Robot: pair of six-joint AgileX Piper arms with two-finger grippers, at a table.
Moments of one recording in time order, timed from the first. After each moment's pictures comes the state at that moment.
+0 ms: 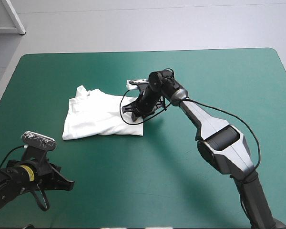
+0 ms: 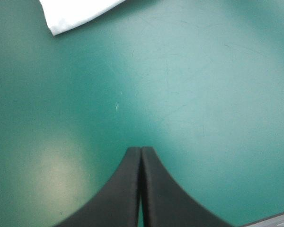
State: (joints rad) left arm -0.50 0.74 -0.88 0.12 1.26 -0.16; right arm 0.58 2.35 -2.22 0.34 1.20 0.07
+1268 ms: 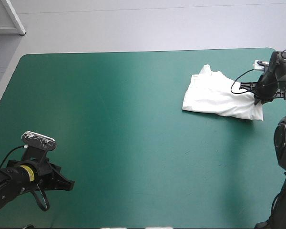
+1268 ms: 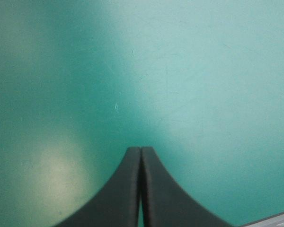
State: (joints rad) left arm -0.50 0.74 -0.88 0.12 1.26 -0.16; right arm -0.18 2.06 -1.88 -0.03 1.24 0.10
